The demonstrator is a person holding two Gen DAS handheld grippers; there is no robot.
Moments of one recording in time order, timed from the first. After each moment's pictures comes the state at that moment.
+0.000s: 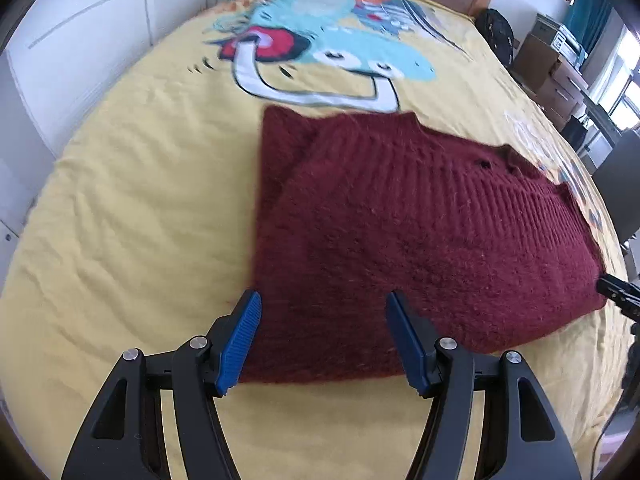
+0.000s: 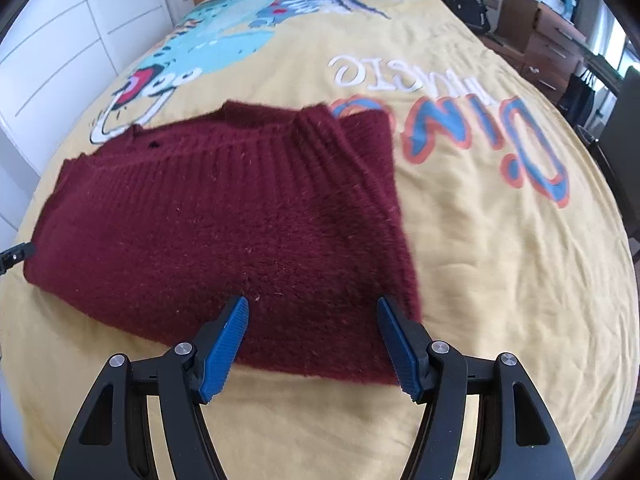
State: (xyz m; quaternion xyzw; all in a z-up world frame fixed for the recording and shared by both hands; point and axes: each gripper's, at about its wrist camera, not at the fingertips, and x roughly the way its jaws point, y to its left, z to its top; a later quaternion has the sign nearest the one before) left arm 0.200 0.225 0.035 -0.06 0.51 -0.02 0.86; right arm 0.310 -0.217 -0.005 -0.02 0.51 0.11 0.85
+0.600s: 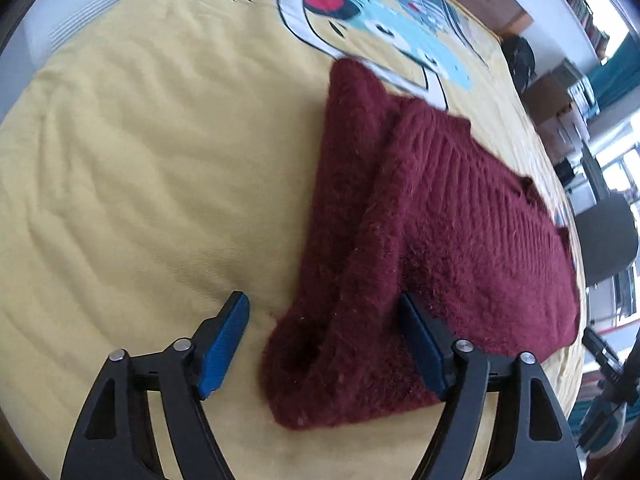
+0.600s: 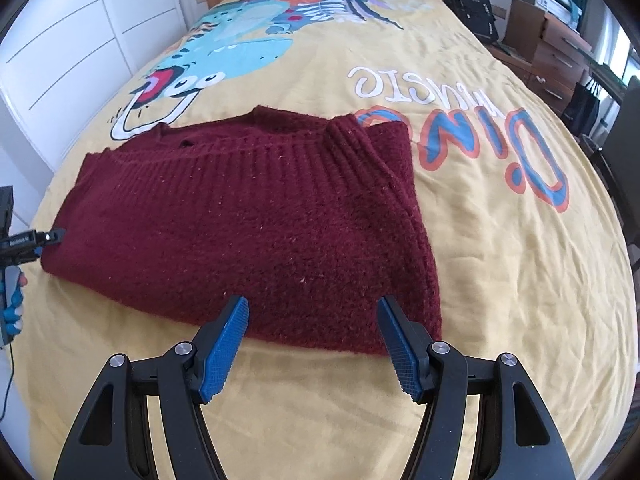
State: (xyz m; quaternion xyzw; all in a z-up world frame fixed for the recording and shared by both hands) left arm 0.235 0.286 -0.012 -0.19 0.55 -0.06 0.81; right arm 0.293 -0.201 0.009 -0.02 0.51 0.12 0.85
